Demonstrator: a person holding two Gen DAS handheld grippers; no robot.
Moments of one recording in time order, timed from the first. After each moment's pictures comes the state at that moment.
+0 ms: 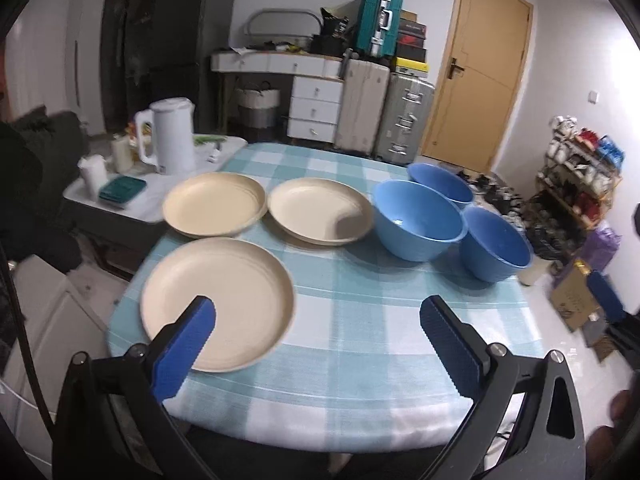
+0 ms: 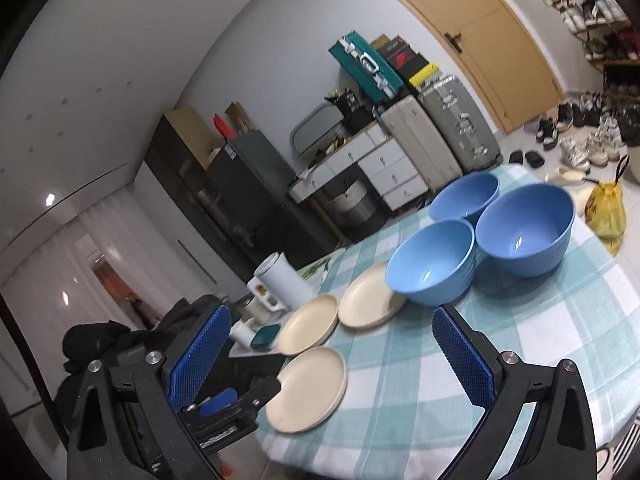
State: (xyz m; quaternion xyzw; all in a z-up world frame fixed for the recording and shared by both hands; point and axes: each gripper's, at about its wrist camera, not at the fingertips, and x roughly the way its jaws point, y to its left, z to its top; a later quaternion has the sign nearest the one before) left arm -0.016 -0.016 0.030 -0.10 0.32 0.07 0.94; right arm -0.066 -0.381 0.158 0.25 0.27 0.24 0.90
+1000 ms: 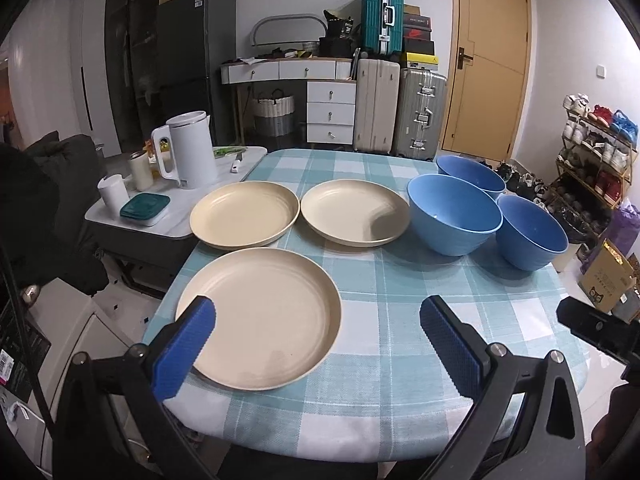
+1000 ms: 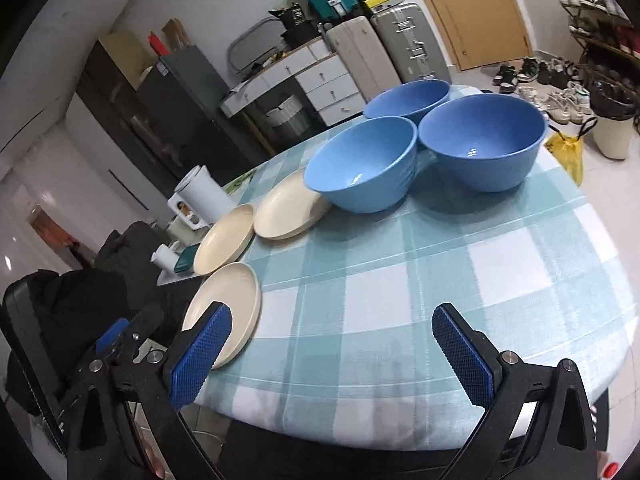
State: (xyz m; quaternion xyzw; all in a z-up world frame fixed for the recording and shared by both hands) left arm 0.008 0.015 -0.012 -0.04 0.32 0.10 0.94; right arm 0.017 -0.254 0.044 0.15 0.43 0.14 0.88
